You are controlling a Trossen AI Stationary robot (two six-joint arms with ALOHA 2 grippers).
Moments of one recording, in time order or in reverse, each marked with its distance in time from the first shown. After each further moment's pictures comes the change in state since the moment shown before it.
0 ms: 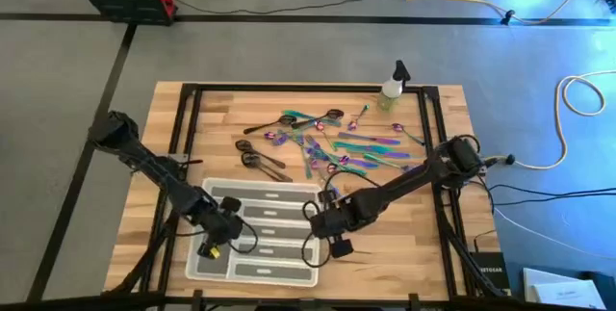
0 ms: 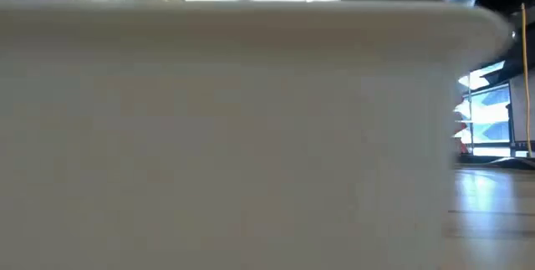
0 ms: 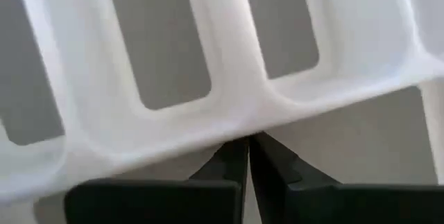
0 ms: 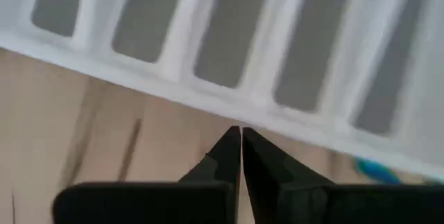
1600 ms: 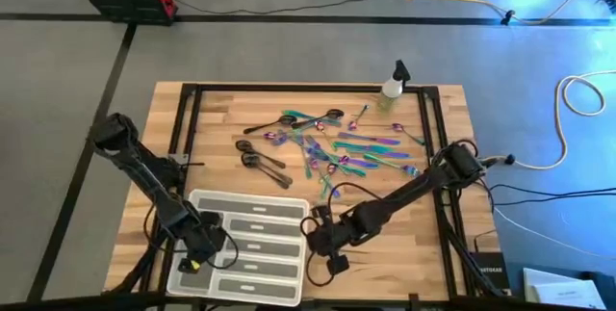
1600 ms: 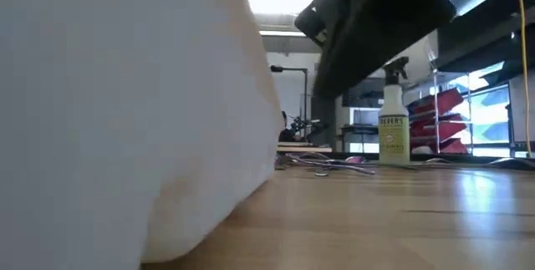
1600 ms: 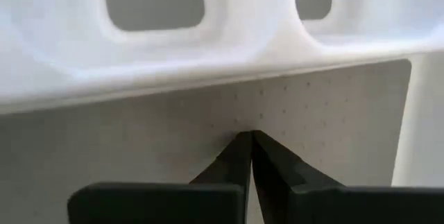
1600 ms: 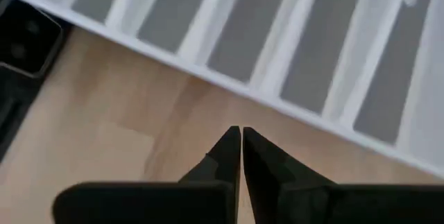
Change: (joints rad) left arm -0.207 0.046 0.004 -0.050 0.126 -0.380; right arm 0.070 0.068 0.001 0.274 -0.020 -0.005
